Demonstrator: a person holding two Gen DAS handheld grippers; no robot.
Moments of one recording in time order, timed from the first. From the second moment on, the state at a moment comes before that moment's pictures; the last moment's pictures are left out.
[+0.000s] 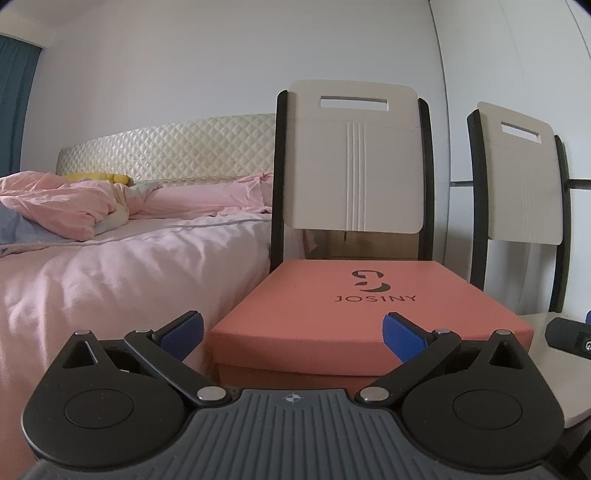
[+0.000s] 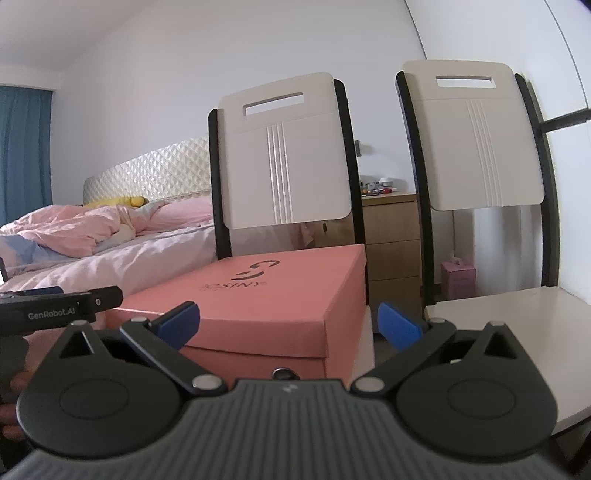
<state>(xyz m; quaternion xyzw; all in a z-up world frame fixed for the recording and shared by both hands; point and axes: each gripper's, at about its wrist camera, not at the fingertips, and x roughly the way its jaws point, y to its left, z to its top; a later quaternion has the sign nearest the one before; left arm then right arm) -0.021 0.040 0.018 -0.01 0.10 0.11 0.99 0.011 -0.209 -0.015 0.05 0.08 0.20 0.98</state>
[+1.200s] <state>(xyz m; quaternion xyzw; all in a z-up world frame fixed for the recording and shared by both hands) -0.020 0.031 0.010 0.02 0.11 0.12 0.99 0.008 -0.211 -0.017 0.03 0.11 0.13 0.98</state>
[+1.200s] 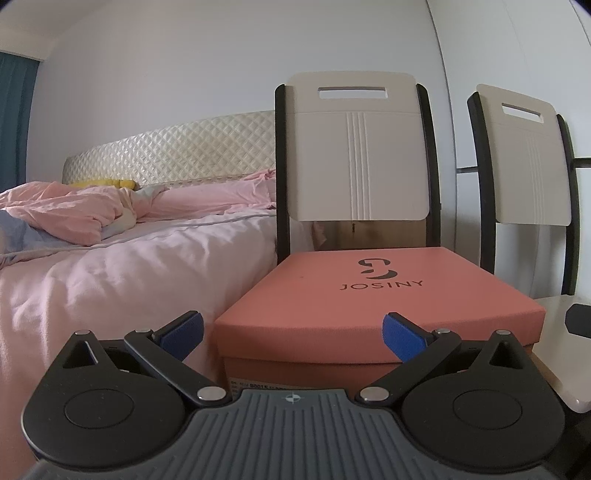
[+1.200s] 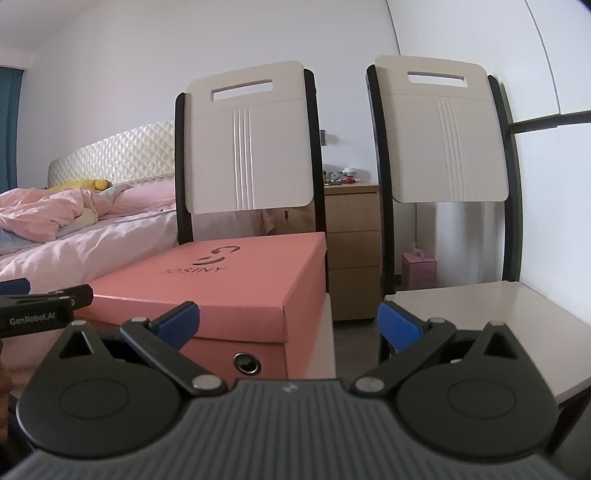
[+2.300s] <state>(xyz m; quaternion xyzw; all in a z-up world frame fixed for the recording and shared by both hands) -0.021 0.028 0.009 0.03 0.11 0.12 0.99 0.009 -0.213 -0.018 0.04 0.11 0.13 0.99</state>
